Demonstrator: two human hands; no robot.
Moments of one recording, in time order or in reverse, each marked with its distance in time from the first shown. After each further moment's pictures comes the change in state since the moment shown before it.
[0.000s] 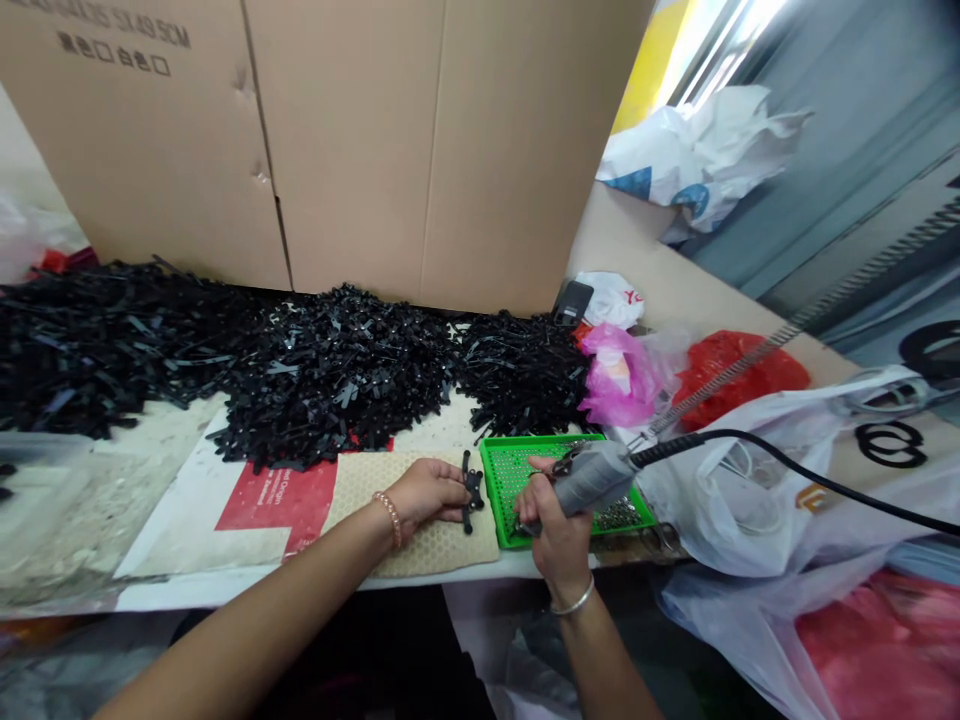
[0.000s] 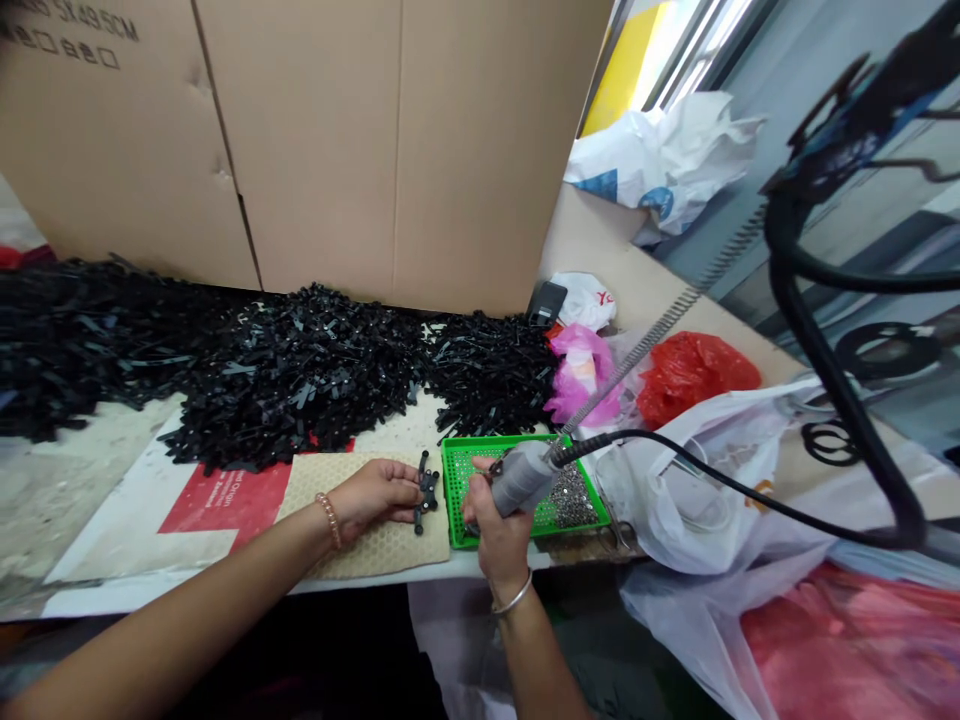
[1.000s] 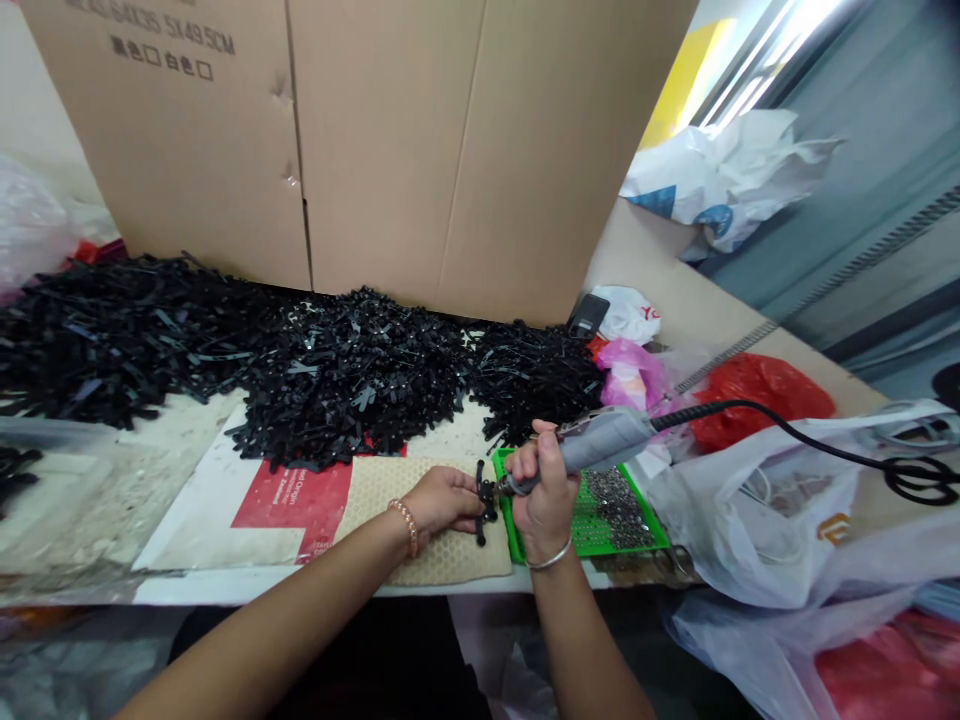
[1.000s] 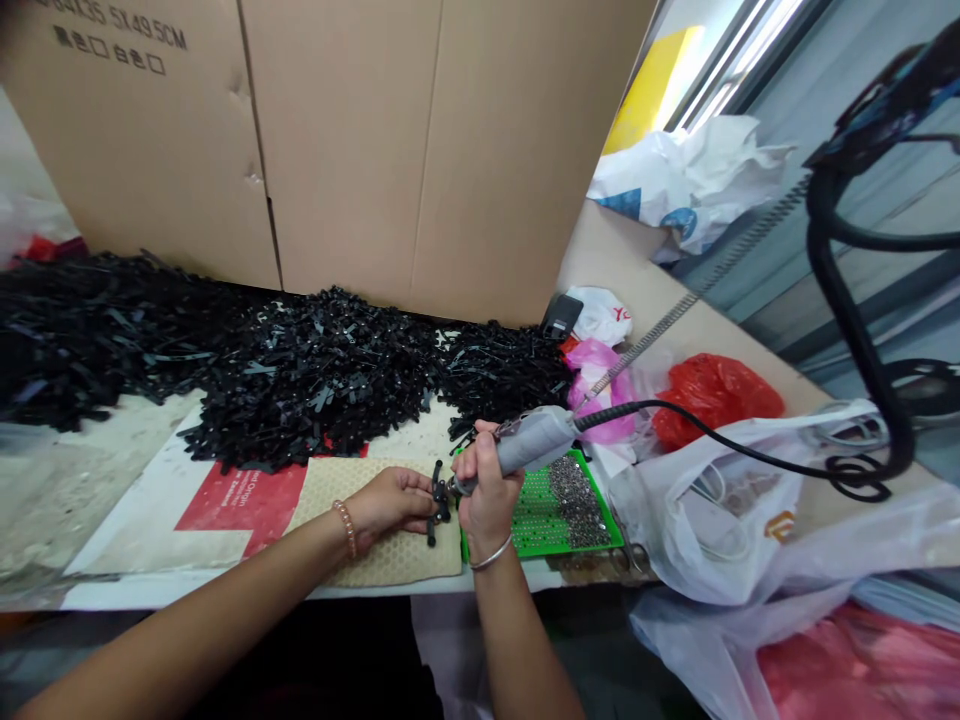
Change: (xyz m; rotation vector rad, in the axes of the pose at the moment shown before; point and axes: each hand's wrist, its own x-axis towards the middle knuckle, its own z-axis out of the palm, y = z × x) left_hand 0.005 -0.004 -0.001 0.019 -0.002 0.023; right_hand 0.036 -0.007 0.062 0.297 0.049 -0.007
